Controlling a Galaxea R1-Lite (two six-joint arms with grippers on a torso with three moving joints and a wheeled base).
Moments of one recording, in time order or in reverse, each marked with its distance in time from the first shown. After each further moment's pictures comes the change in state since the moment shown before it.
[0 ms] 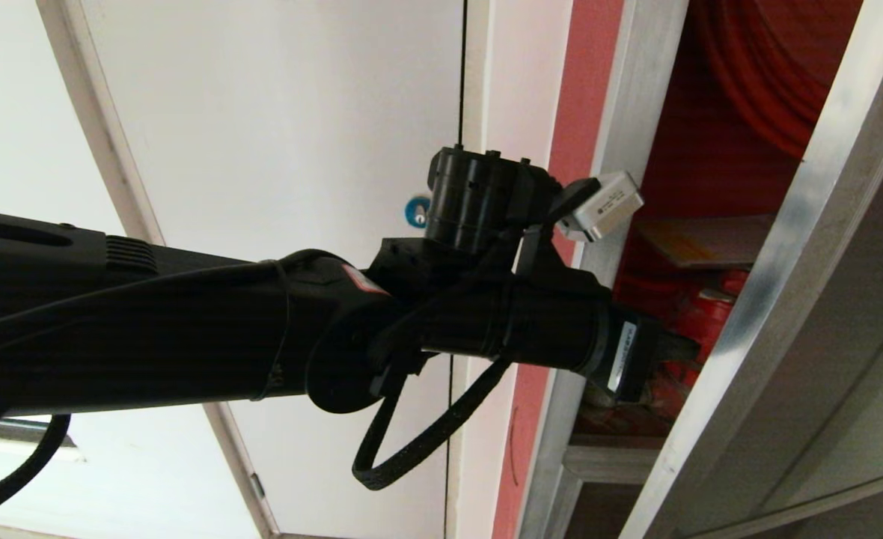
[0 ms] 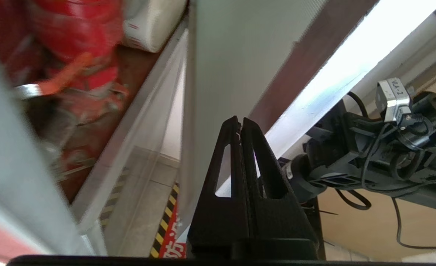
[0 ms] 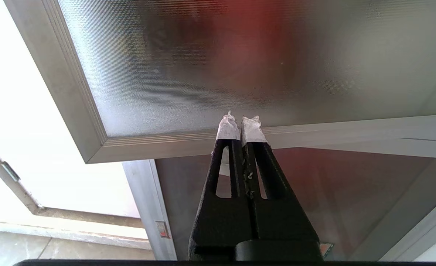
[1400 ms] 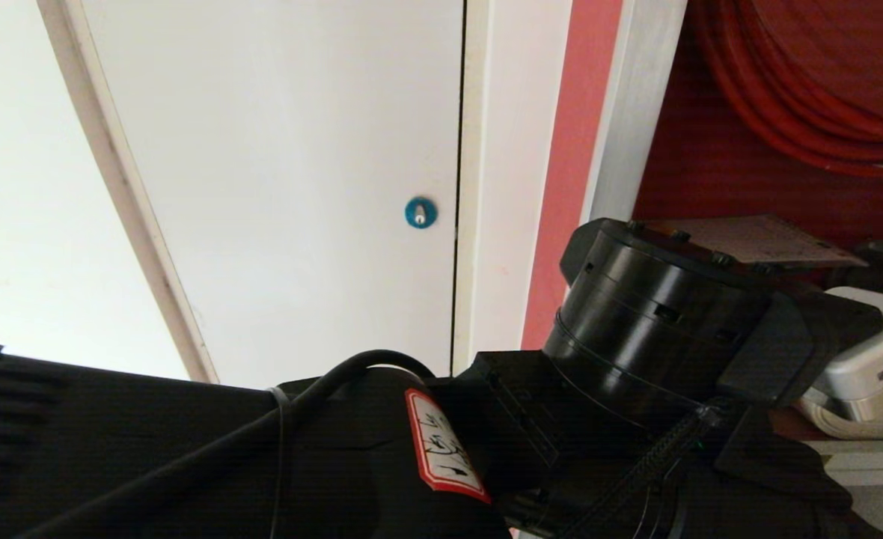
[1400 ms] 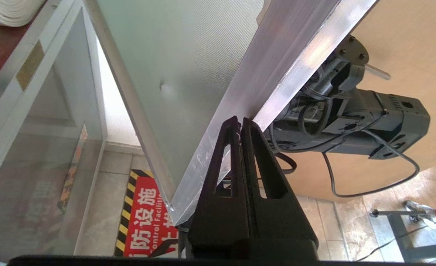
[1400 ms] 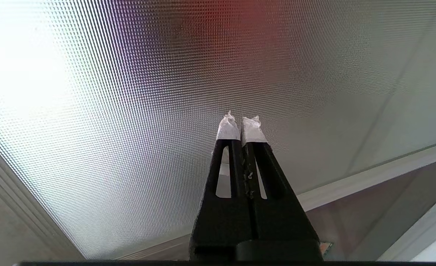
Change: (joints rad) left arm -0.297 -0.059 0.106 0.001 0.062 0.026; right arm 0.000 0.000 0.000 0.000 0.000 0.000
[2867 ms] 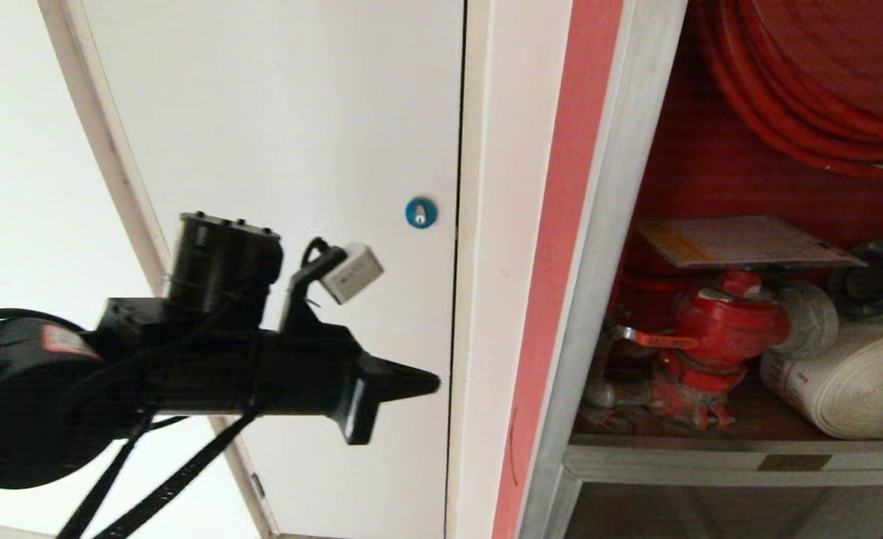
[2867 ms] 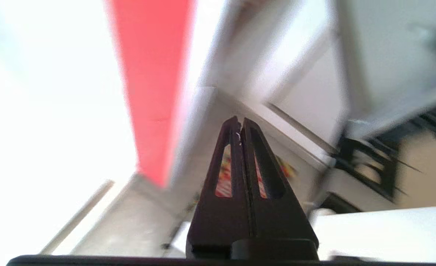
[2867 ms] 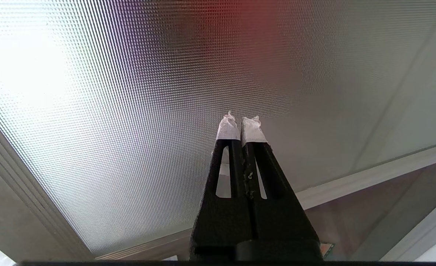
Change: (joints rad) left arm 0.656 -0.340 0.523 0.007 -0.001 0.149; right arm 0.001 0.000 0.000 0.000 0.000 0.000
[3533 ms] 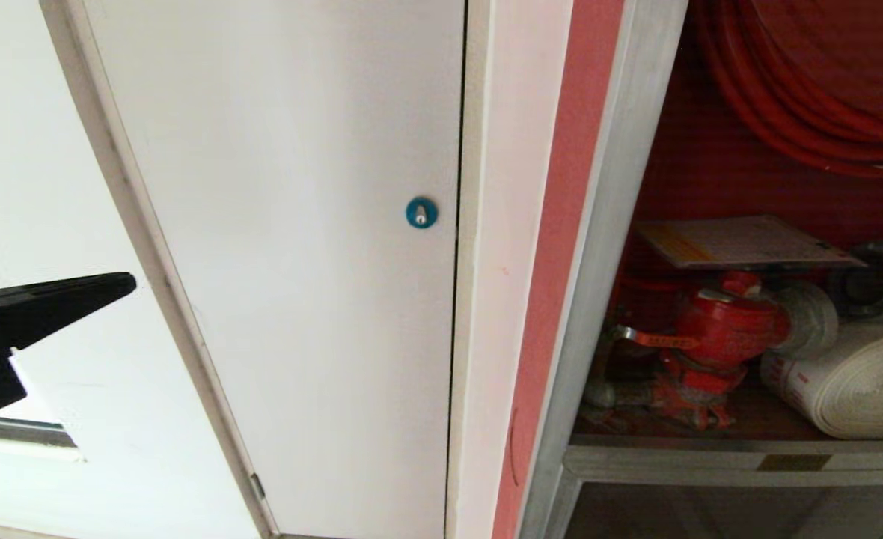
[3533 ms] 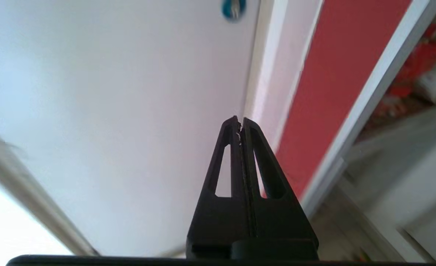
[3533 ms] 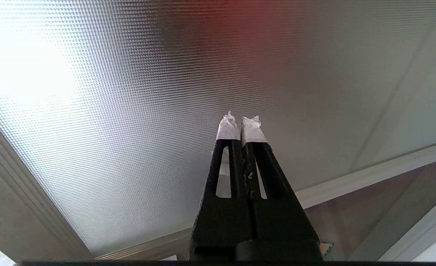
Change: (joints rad) left arm 0.615 -0.586 0.206 0.007 -0.008 0.004; right arm -0.001 0.000 0.000 0.000 0.000 0.000
